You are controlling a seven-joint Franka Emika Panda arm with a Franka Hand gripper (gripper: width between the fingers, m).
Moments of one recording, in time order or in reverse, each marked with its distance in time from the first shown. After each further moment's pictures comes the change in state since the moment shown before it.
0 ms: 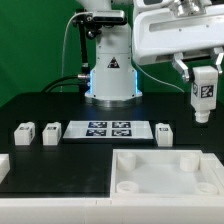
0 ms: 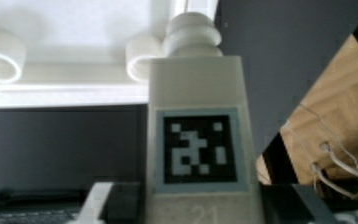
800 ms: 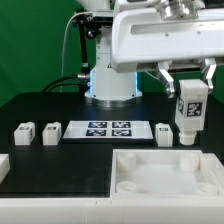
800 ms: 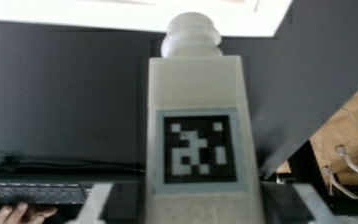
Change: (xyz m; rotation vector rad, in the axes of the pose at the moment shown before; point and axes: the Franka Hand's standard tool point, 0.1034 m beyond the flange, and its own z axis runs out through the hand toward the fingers) arm 0.068 0.048 0.042 -0.042 0.022 -0.061
